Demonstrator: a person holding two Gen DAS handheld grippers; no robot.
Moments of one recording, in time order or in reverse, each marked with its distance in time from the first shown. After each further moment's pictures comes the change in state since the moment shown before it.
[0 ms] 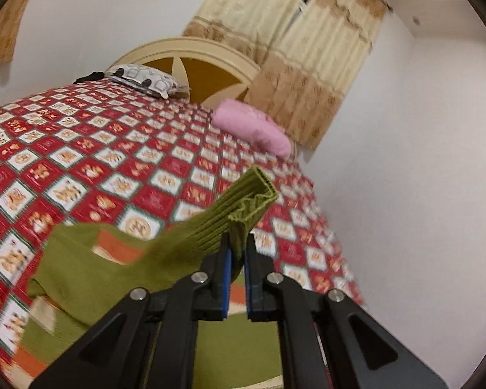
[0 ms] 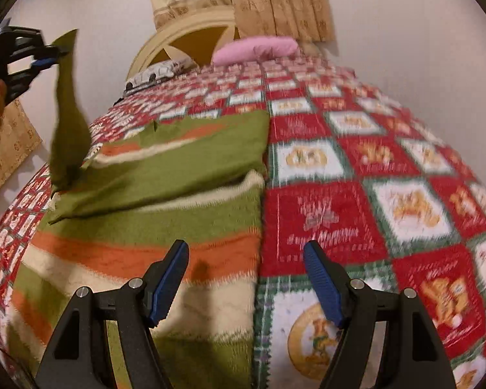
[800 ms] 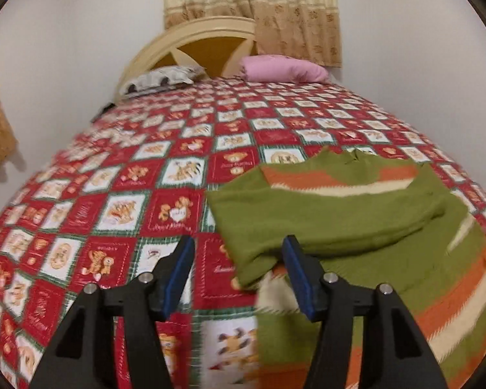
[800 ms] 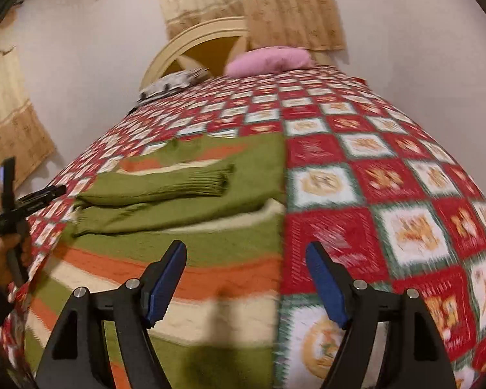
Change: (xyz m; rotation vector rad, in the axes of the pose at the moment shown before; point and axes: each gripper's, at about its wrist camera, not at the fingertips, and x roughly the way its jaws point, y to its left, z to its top) left arm -0.040 0.197 -0.025 0.454 0.154 0.220; right arm -0.025 0.021 0.026 -0.048 -0.039 0.075
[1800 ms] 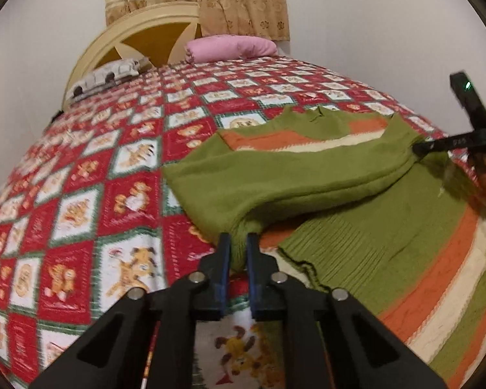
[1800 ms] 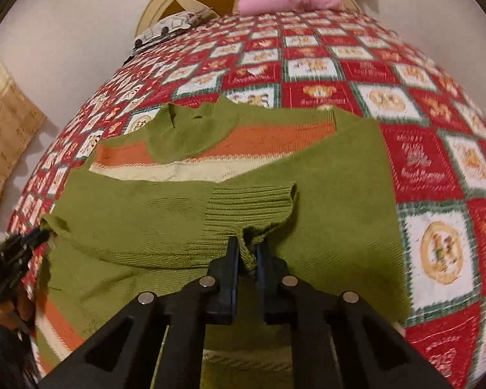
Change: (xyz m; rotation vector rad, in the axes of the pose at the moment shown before) left arm 0.032 -0.016 -0.017 0.186 0.054 -0.137; right arm 0.162 0.040 0.079 0.001 0.274 0.017
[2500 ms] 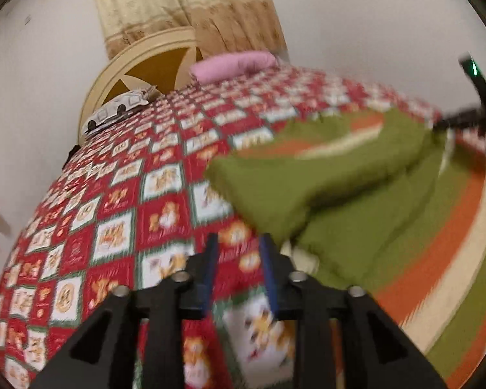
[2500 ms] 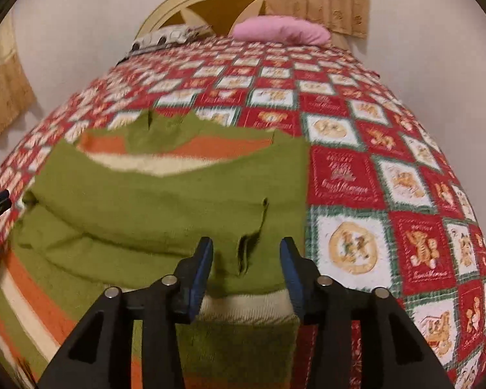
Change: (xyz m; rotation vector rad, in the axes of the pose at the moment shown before) left arm -0.028 -0.001 0.006 0.086 -0.088 0.064; right arm -0.050 -0.033 -0.027 -0.103 -0.112 -0.140
